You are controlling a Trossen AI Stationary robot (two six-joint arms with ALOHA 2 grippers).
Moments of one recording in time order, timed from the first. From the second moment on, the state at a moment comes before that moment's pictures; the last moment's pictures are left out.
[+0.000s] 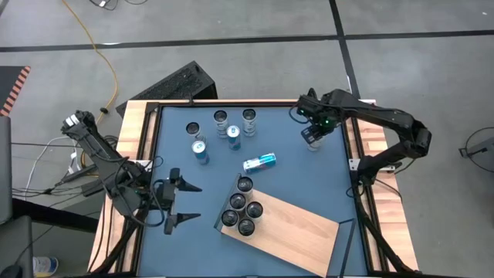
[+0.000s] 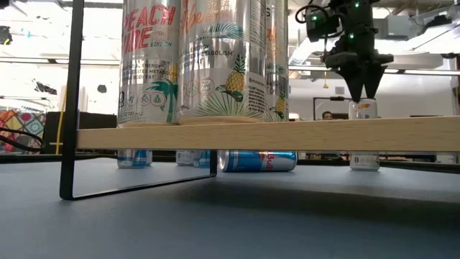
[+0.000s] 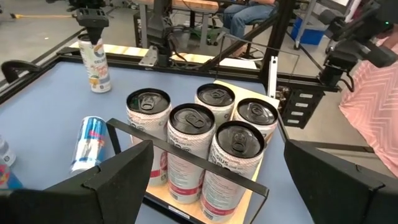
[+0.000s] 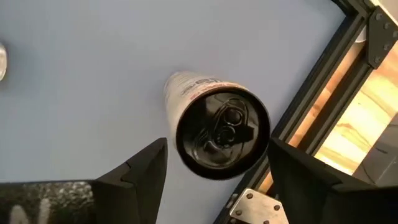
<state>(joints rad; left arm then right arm) -0.80 1.00 0.82 -0.10 -0.78 -0.35 -0.49 1.42 1.29 -1.44 0.25 0.52</state>
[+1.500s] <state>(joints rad) -0.76 1.00 0.82 -0.12 -0.70 -0.36 -0.46 1.42 1.26 -1.37 0.30 0.55</state>
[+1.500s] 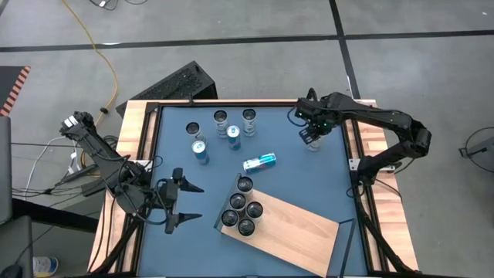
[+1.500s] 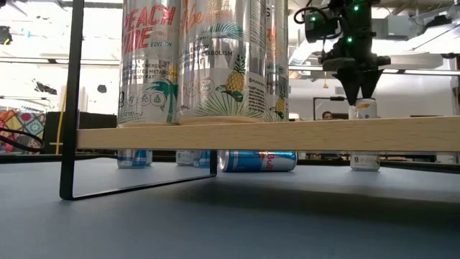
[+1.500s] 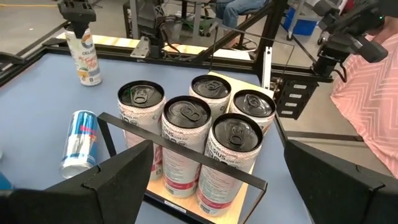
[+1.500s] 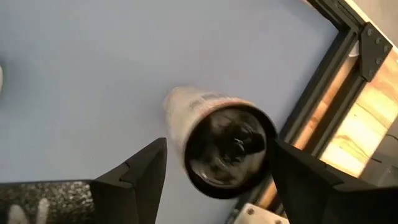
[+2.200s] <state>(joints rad) -0.72 0.99 0.82 -0.15 -0.63 -0.39 -0.48 1.29 1.13 -1.24 0.27 0.67</state>
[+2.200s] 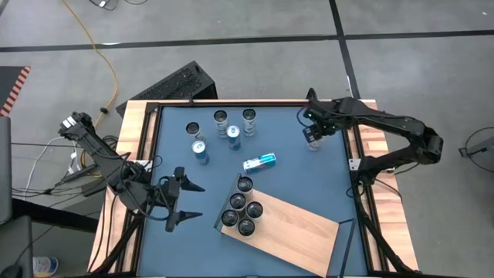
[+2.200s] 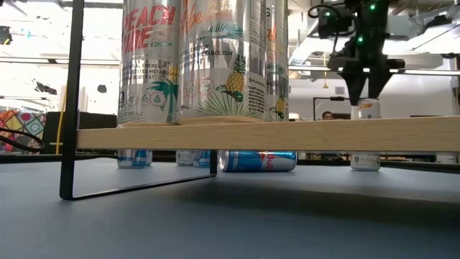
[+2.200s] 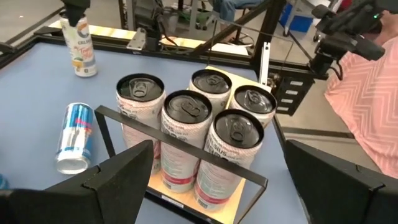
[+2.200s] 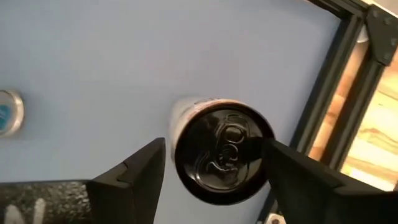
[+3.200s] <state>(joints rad) -0.72 0.99 0.82 -0.18 -0.64 -0.39 -0.51 1.30 1.13 -1.27 0.29 0.68</state>
